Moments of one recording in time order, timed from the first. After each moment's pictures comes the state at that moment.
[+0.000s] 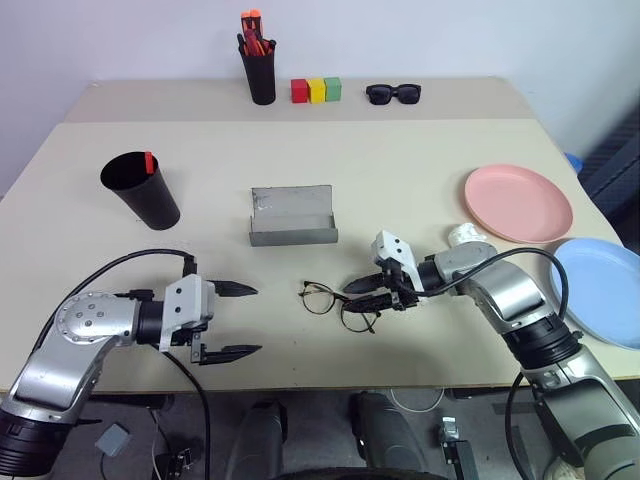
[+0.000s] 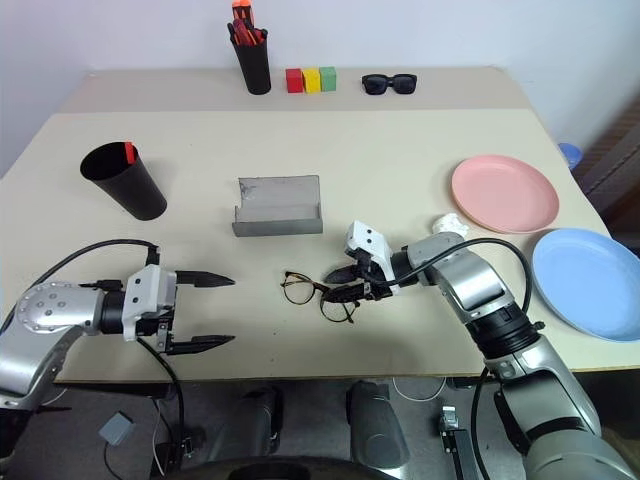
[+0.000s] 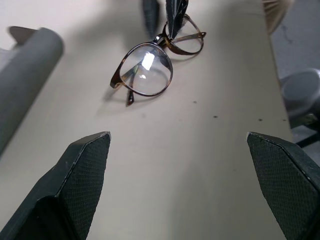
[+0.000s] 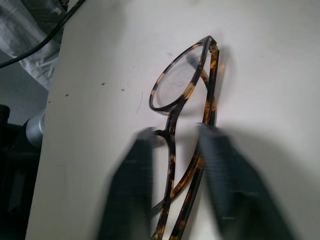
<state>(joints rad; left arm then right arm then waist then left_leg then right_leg) 0.01 0.86 0.06 -0.32 -0.38 0.14 -1.20 -0.57 -0.62 0.34 0.01 0.32 0.64 1.27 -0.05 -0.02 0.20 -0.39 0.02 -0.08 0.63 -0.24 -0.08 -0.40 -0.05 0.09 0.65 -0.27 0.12</state>
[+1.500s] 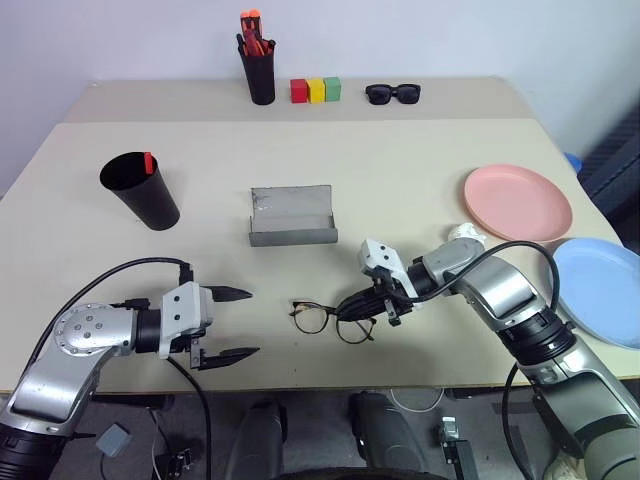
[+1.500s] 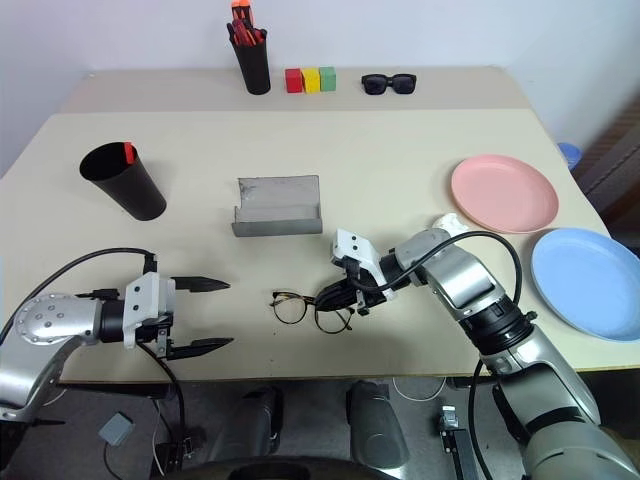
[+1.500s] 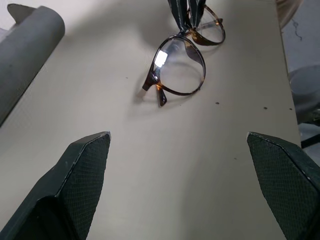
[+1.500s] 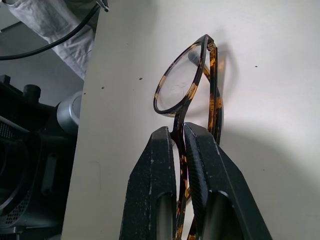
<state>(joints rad) 0.07 0.86 0.05 -0.33 -0.36 0.12 -1.15 -0.61 -0.62 0.43 -0.04 0.32 0.71 1.32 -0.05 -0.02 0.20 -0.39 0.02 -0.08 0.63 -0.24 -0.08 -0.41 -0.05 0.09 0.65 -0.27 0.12</state>
